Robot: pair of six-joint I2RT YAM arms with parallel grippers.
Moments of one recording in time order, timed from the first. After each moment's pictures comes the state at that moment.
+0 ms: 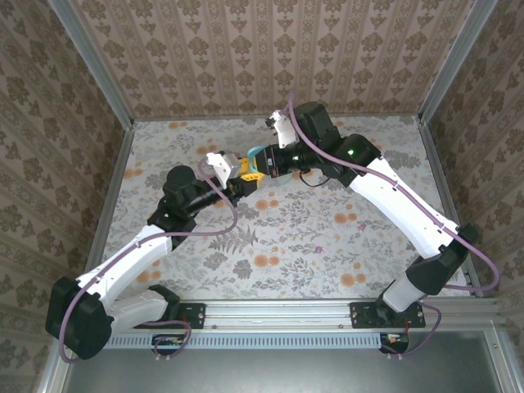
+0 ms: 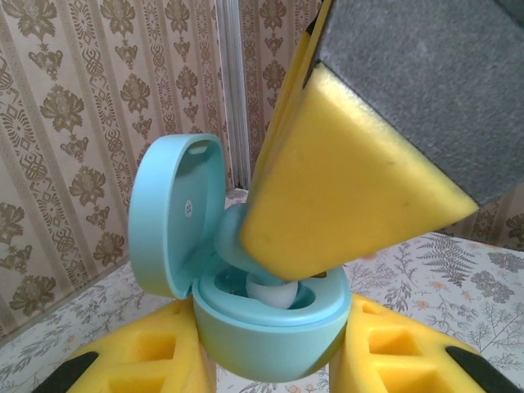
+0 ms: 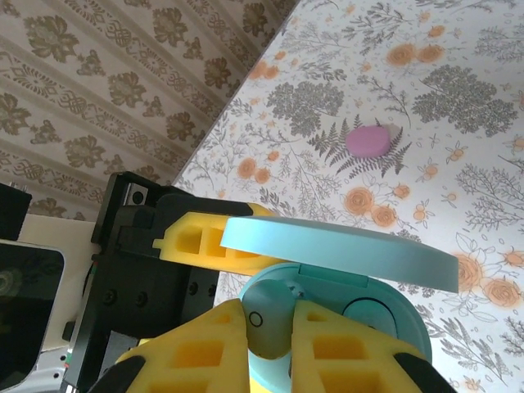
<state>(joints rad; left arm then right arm) -0.60 1.09 0.74 0.37 0.53 0.04 0.69 1.58 1.80 -0.84 -0.31 0.41</state>
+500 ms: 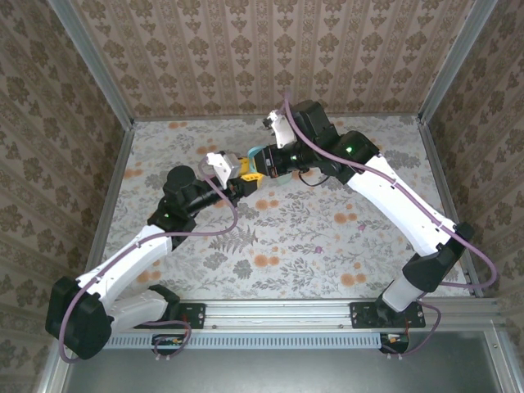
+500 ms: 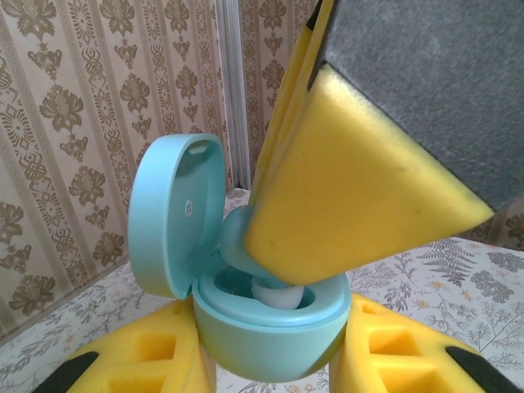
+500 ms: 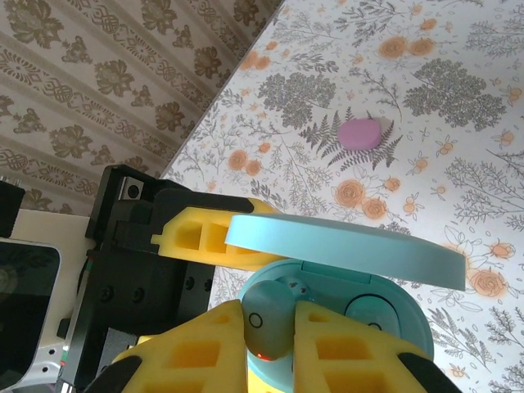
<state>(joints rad) -0.60 1.09 0.74 0.37 0.53 0.04 0.71 1.61 1.86 -0.91 -0.29 0.39</state>
